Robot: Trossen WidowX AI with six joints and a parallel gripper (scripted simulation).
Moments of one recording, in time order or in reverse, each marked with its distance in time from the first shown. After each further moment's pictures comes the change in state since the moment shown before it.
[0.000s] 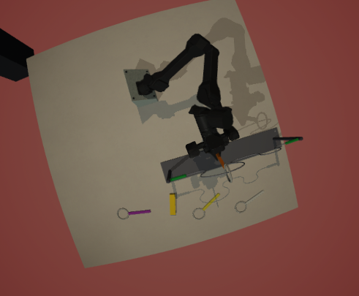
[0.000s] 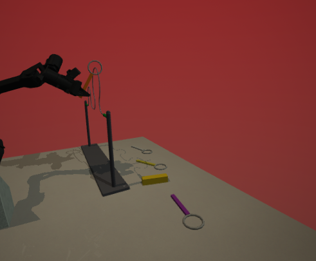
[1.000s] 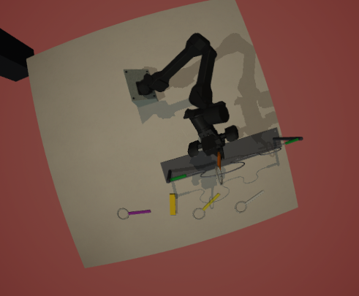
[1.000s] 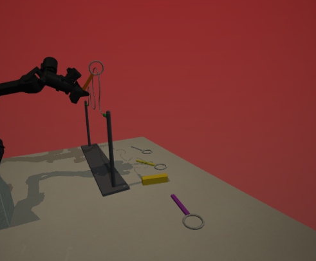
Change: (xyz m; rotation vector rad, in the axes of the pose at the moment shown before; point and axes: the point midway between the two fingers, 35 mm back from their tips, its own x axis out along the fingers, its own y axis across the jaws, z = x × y) arm 0.000 0.011 0.002 0.324 -0.045 0.179
